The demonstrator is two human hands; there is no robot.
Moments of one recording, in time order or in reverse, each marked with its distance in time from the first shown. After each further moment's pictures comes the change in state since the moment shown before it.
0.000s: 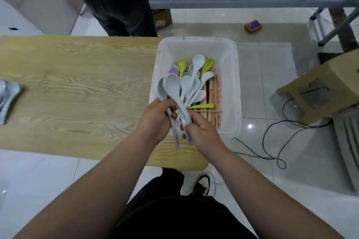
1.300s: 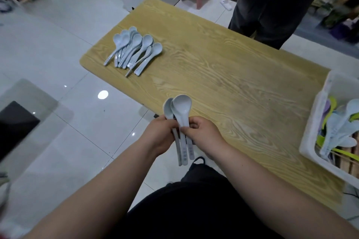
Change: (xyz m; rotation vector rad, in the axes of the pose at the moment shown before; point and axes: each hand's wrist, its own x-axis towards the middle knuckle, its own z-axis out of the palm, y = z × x) left_hand -0.143 0.131 -0.434 -0.141 0.345 -0.037; right_hand 0.038 -0.068 0.452 -0.308 -0.361 -0.034
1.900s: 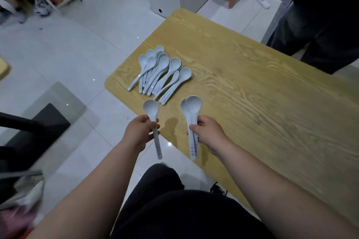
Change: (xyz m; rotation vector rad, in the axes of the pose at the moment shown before) left_hand 0.130 0.131 -0.122 0.242 0.476 0.014; right_hand 0.200 -0.065 0.030 -0.007 -0.088 0.109
